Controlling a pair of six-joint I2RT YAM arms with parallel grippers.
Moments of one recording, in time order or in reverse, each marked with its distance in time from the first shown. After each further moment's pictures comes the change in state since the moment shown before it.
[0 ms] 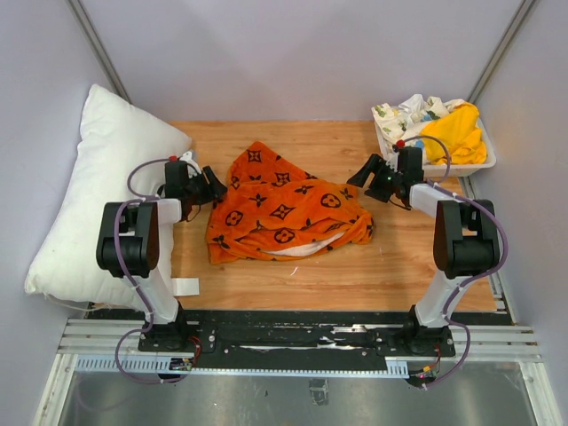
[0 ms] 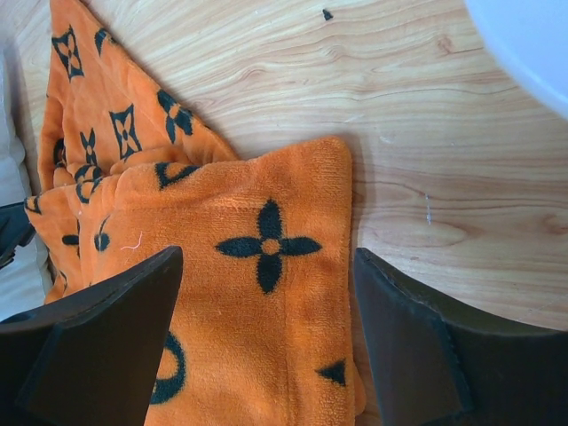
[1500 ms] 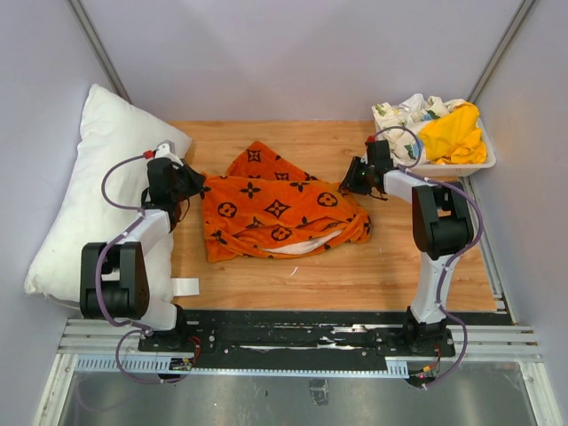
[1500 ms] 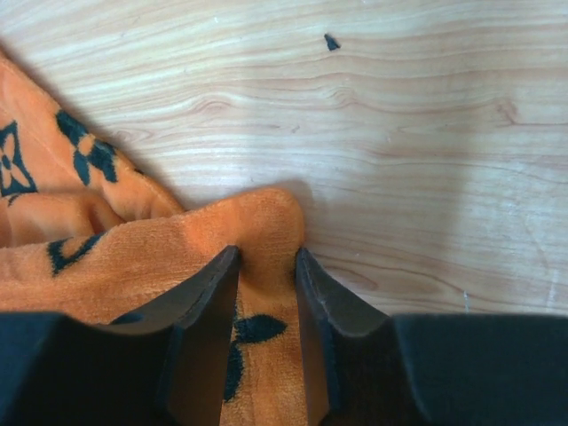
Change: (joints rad) left arm 0.020 -0.328 -0.084 -0.035 -0.161 -0.076; right arm 0.151 0.216 0.243 -0.158 0.245 -0.102
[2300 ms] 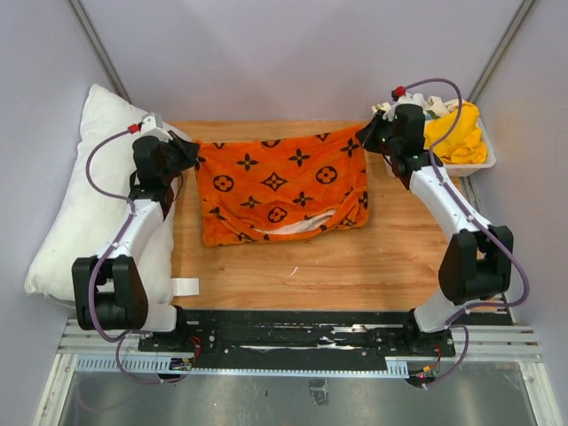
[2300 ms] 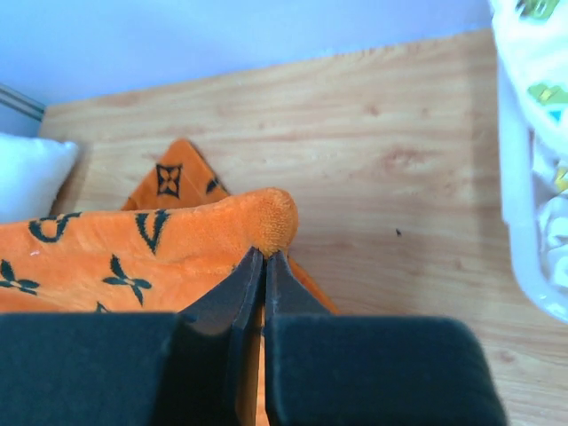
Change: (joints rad) left arm 0.000 -0.057 0.185 -0.031 0.016 -0.026; right arm 0.000 -0.364 0.063 0.030 0.068 -0.051
